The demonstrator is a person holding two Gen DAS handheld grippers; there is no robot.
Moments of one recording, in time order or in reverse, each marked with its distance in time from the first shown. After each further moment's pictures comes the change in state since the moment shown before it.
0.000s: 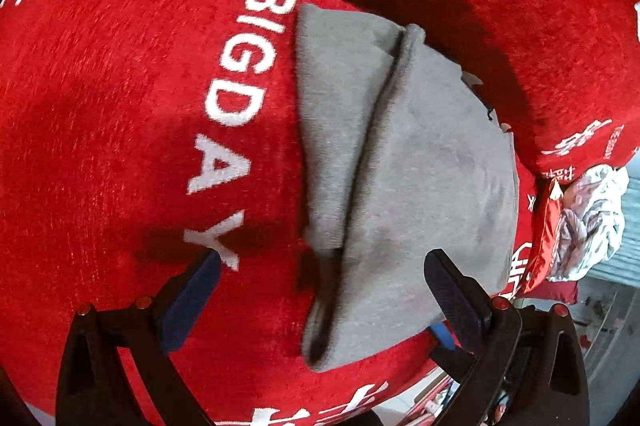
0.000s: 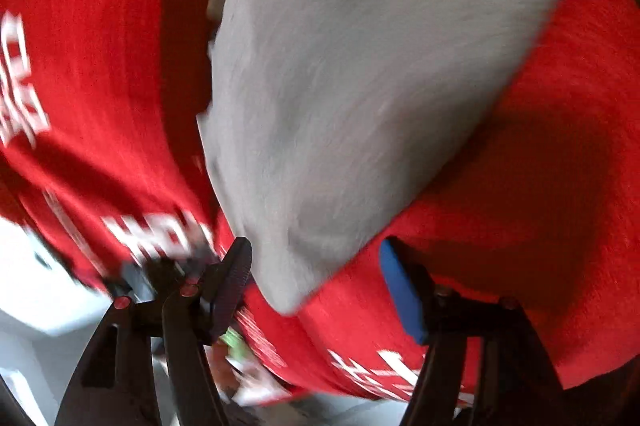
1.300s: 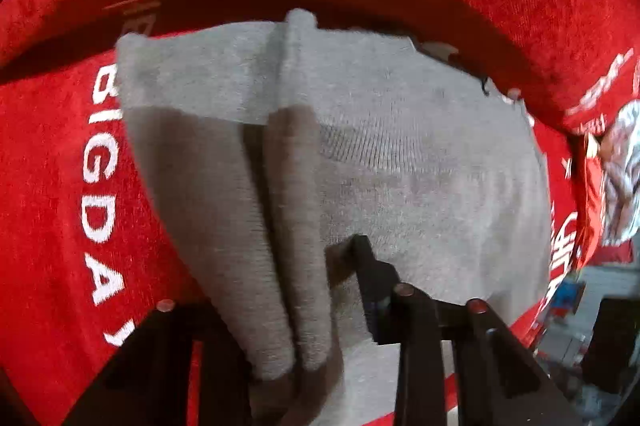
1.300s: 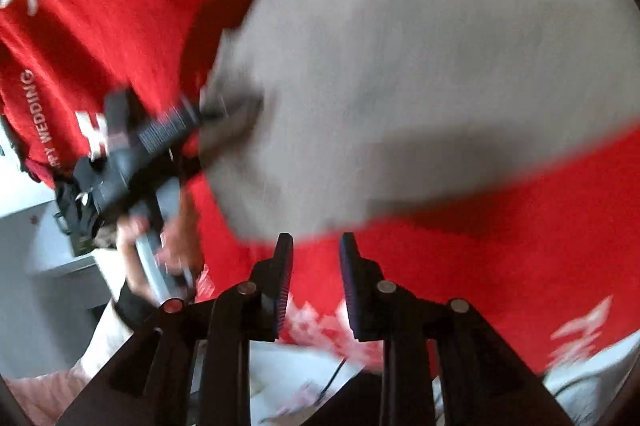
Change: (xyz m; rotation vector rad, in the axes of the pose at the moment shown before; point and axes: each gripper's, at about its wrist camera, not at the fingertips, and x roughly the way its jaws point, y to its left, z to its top) left arm 0.049 -0.101 0.028 0.228 -0.029 0.170; right arm -0.015 0.095 0.013 -0.507 0.176 -0.343
